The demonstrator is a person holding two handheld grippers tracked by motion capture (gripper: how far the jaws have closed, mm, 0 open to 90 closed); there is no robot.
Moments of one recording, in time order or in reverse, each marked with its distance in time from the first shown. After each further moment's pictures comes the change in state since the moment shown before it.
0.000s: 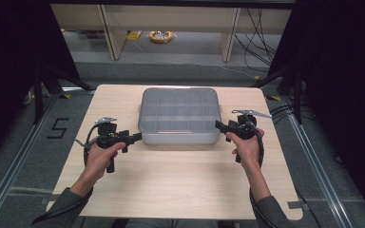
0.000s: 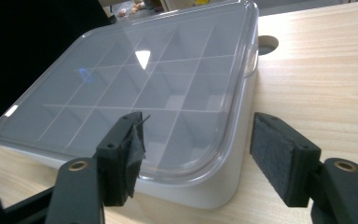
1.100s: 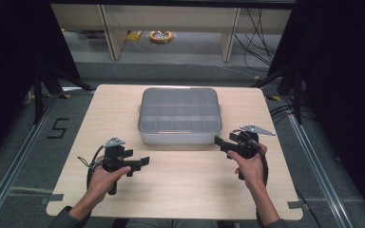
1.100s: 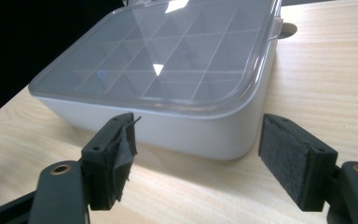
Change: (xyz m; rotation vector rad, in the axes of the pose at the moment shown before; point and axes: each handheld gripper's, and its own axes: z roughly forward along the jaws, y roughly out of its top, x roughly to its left) left arm -0.025 -0.057 -0.006 0.058 -0.064 0.106; right arm 0.014 -0.040 -0.034 0.004 0.058 -0.052
